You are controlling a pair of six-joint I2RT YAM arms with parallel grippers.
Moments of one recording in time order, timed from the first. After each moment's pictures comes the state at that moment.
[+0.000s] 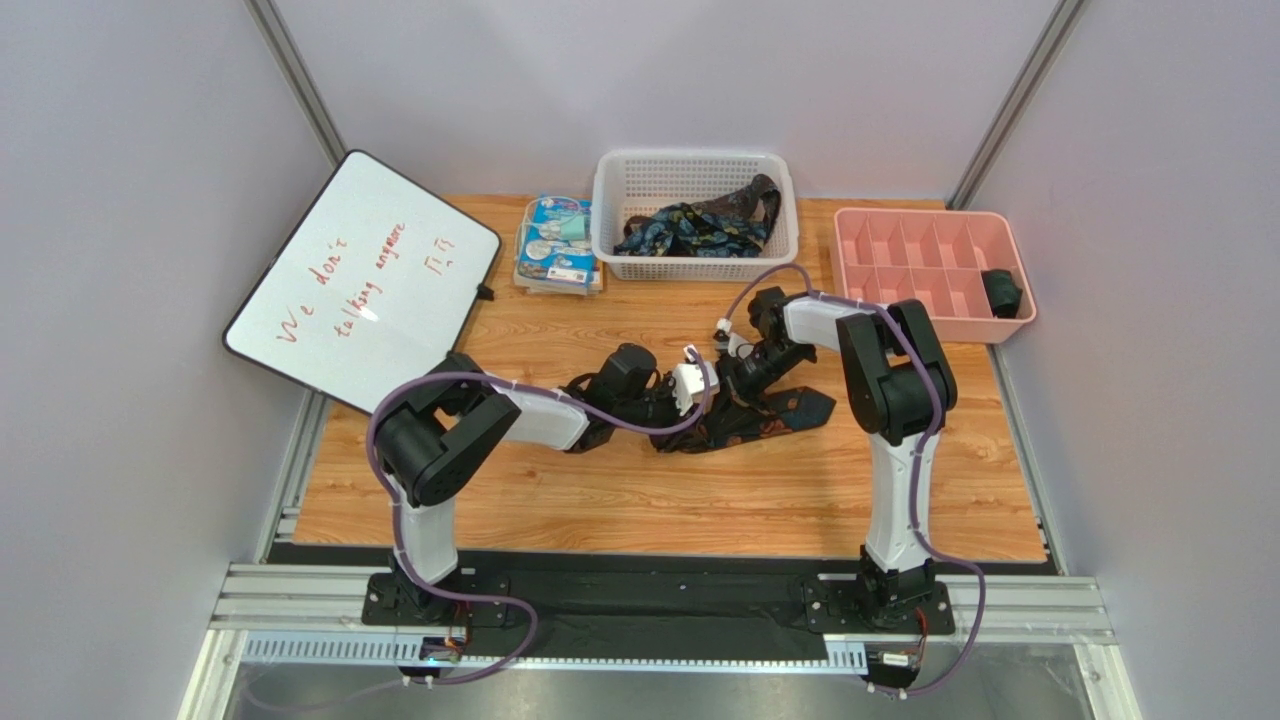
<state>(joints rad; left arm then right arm) -0.81 1.88 0.84 0.47 0.48 0.16 0.29 2.13 1.32 -0.85 -0.81 0.18</state>
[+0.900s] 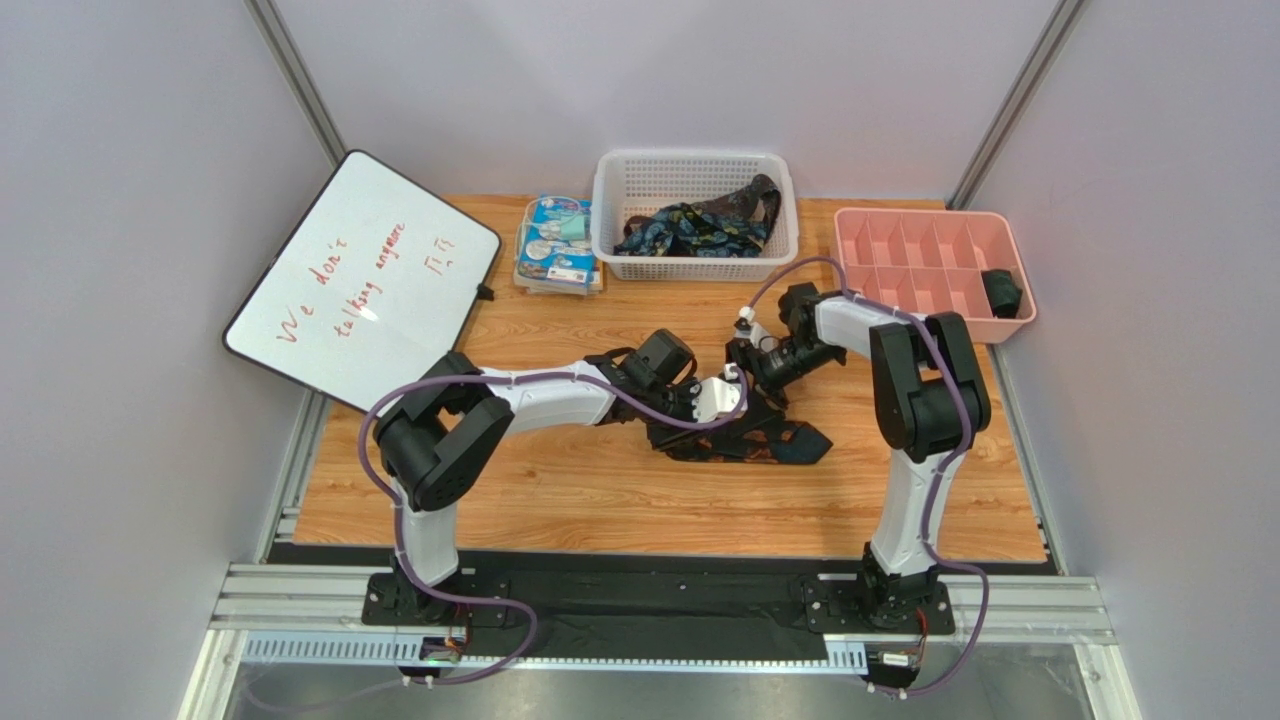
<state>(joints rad) -0.87 1.88 1.14 -0.22 0.38 0.51 0.22 1.99 1.24 -0.89 -0.93 0.08</state>
